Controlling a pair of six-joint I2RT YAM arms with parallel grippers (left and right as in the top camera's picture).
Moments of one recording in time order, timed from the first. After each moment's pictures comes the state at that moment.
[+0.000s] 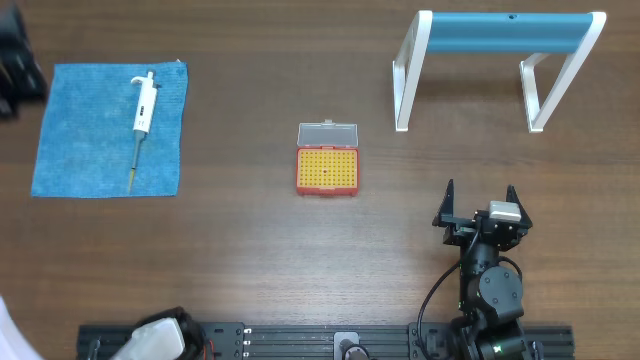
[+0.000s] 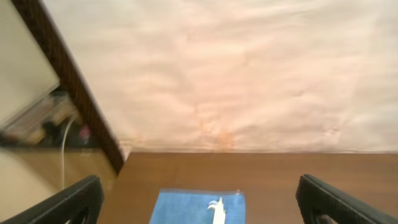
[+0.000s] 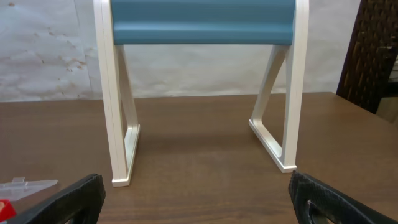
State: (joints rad) left arm 0.35 1.23 2.09 -1.08 0.16 0.18; right arm 0.25 0.01 0.01 -0.03 0.38 -0.01
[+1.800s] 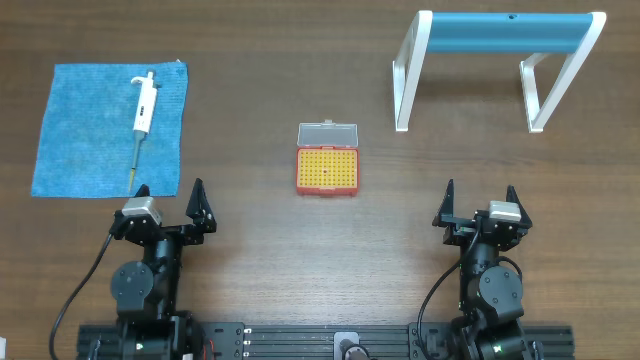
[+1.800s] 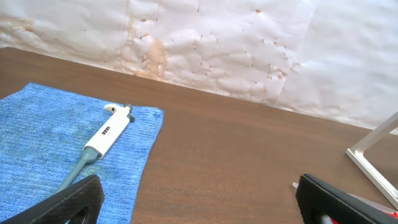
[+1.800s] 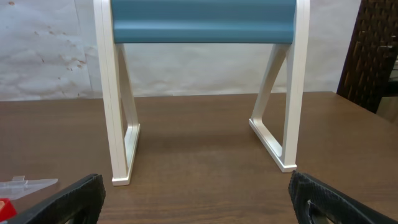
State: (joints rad) left arm 0.07 0.01 0.01 -0.07 0.05 -0.24; right arm 0.25 0.01 0.01 -0.04 0.38 -0.01
